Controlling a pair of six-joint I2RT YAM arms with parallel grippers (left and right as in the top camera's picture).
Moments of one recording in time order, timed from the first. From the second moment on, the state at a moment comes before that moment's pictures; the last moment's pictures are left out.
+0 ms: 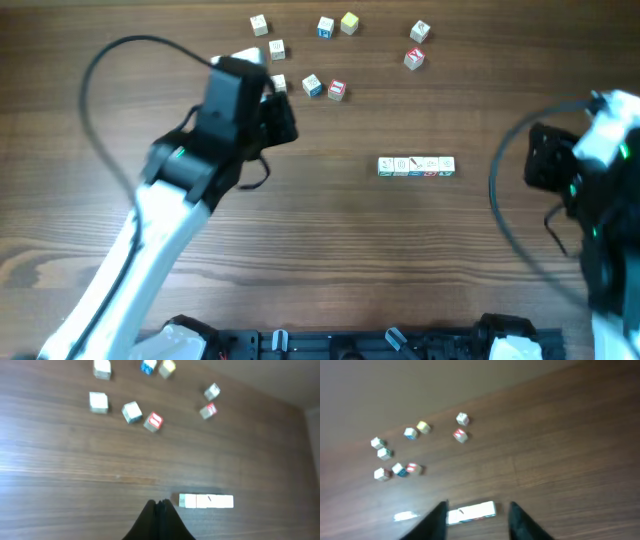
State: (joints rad) left arm -0.42 1.32 1.32 -0.75 0.00 -0.62; right arm -0.13 0.86 1.21 -0.91 -0.11 0.22
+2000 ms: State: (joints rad) left arm -0.42 1.14 1.32 -0.96 -0.06 -0.60; right arm -0.13 0.38 0.78 -0.40 -0.23 0.12
